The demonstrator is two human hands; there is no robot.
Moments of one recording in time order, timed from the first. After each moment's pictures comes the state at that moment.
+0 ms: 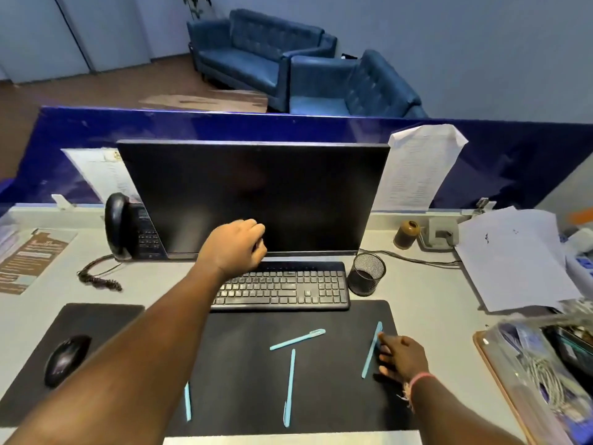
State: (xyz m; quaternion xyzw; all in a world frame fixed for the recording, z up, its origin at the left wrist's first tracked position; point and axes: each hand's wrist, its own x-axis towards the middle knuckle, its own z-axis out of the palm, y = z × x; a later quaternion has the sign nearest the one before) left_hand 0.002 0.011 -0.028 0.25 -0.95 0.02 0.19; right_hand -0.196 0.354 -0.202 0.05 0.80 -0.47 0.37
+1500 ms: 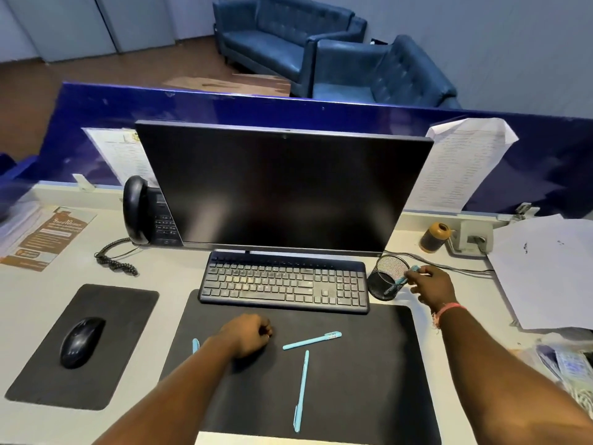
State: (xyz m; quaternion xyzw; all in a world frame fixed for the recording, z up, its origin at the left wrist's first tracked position) left_hand 0.058 0.060 -0.193 0.41 -0.83 -0.34 -0.18; right_hand -0.332 0.218 -0.144 -0.14 0.84 -0.45 0.27
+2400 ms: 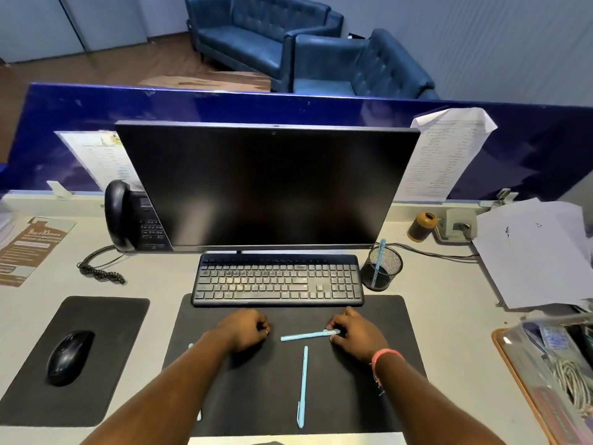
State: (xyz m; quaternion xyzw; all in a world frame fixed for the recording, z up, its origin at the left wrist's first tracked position) left_hand 0.054 0.046 -0.195 0.38 -0.84 -0.35 -0.19; right_hand -0.189 0.230 -0.218 -0.51 0.79 -0.11 0.32
